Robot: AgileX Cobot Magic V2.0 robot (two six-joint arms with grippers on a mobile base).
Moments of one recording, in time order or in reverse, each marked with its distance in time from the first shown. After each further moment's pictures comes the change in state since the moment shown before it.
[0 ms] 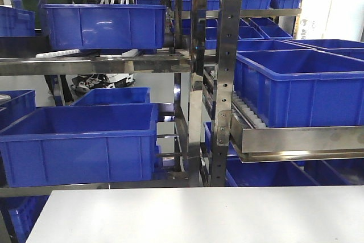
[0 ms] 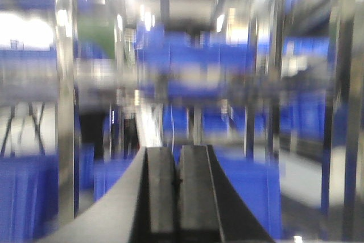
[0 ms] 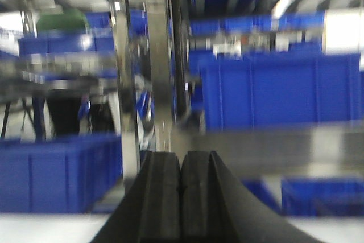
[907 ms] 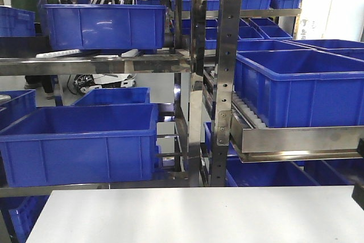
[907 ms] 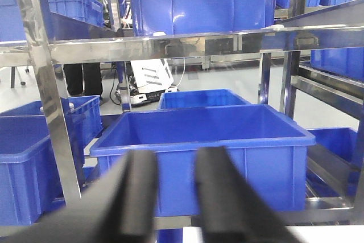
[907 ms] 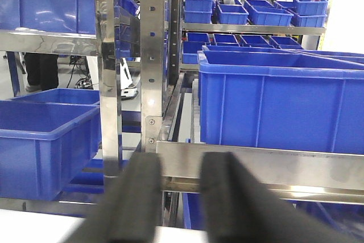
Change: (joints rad) left arm 0.000 0.841 -0.519 0.000 -0.009 0.068; right arm 0.000 0.814 -0.516 0.000 -0.056 -0.079
